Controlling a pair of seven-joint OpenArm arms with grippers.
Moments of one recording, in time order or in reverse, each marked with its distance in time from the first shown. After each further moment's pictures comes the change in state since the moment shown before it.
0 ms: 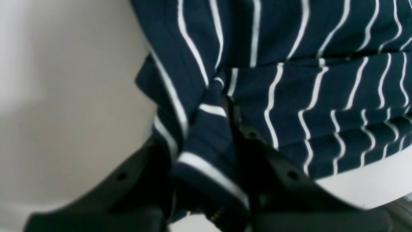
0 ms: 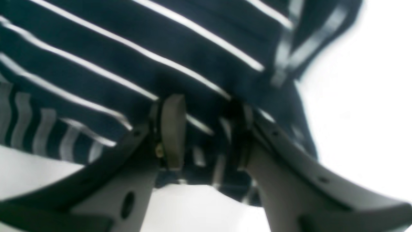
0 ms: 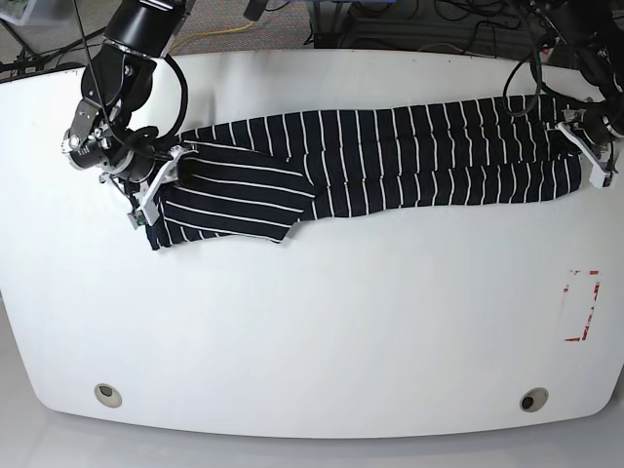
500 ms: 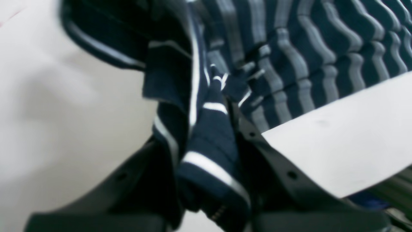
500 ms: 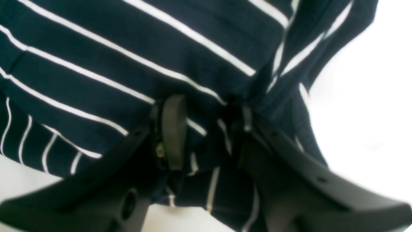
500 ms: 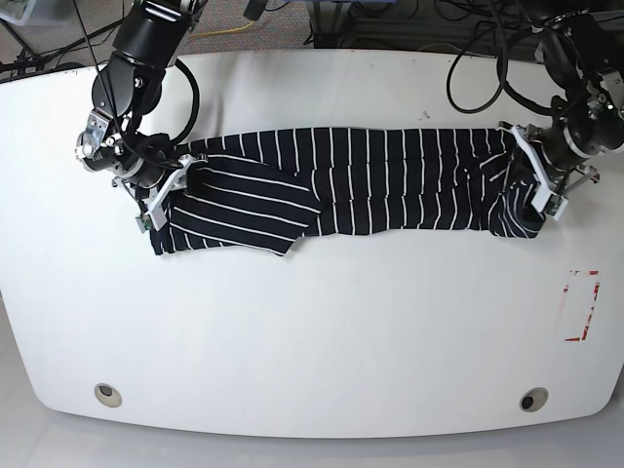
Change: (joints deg) left arm 1.7 6.3 14.7 26.1 -0.5 0.0 4.5; right arm 1.8 -1.7 0.1 -9.4 -5.4 0.2 9.5
